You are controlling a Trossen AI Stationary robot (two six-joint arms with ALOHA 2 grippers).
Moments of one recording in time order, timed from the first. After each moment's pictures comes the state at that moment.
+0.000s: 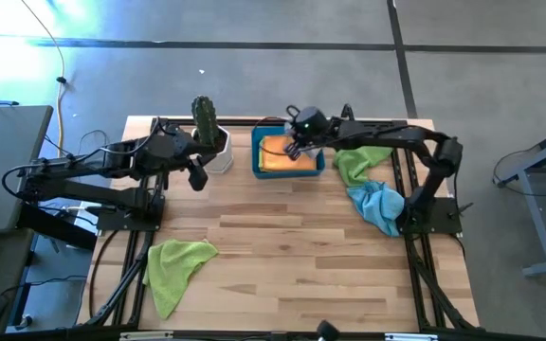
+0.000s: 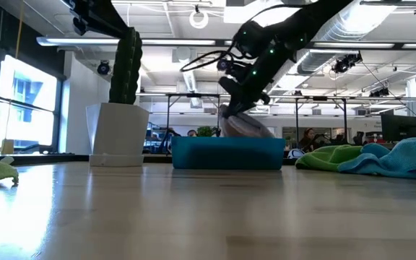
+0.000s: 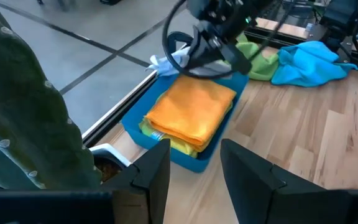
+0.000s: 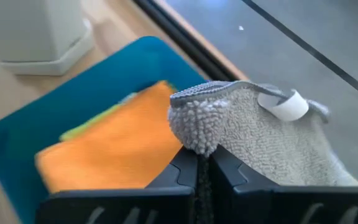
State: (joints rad) left arm 0.24 0.81 0.90 -0.62 -0.40 -0.21; right arm -0.45 1.75 1.21 -0.19 0.18 0.10
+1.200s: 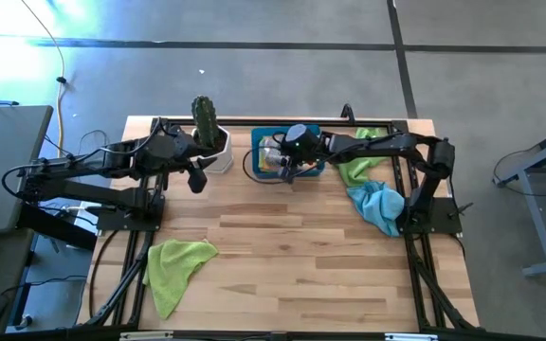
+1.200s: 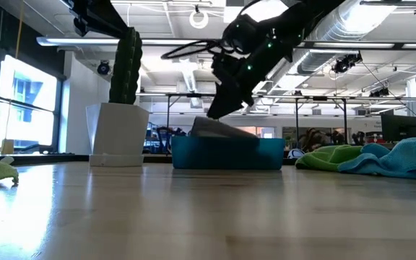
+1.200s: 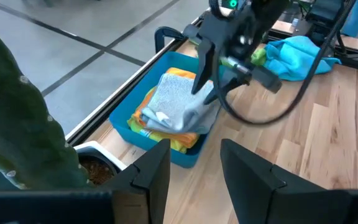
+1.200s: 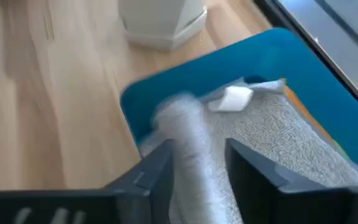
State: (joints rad) left arm 0.24 0.81 0.90 -0.63 -0.35 -0.21; right arm -0.32 1.79 1.21 -0.17 0.01 0.02
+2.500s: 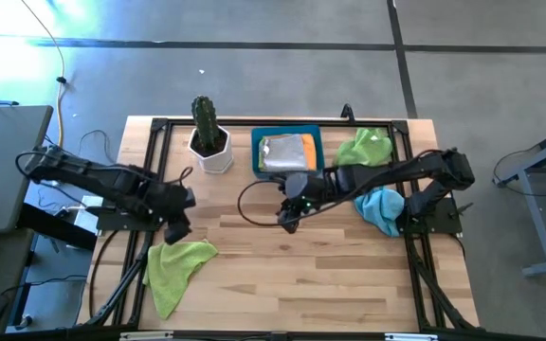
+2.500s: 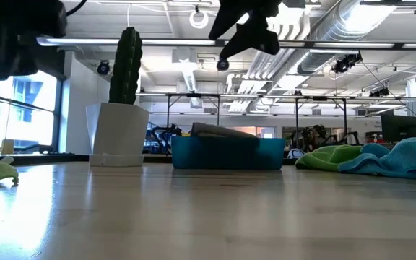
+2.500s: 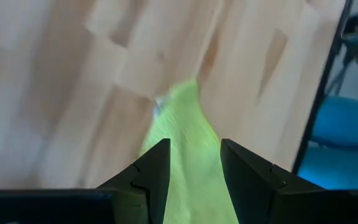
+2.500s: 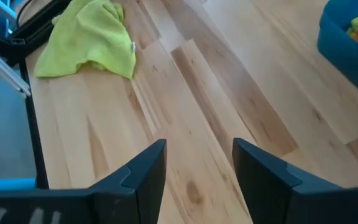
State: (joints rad) left arm -0.15 0.82 0.71 -0.97 0.17 -0.75; right arm 0.11 1.67 1.43 -0.61 0.05 0.63
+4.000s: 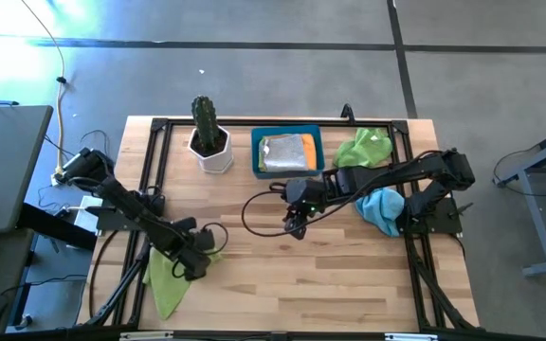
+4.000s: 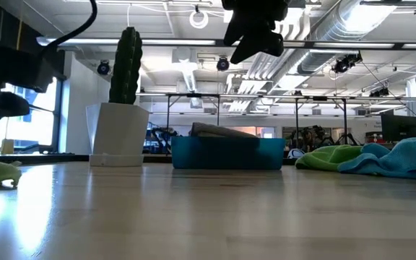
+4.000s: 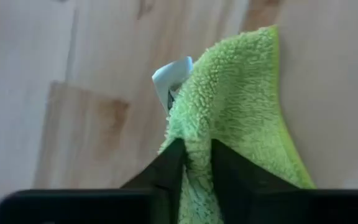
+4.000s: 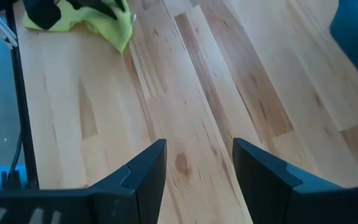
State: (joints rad) left arm -0.54 1.49 0.70 -0.66 -0.14 -0.94; right arm 0.12 1.67 1.42 -0.69 0.00 0.52
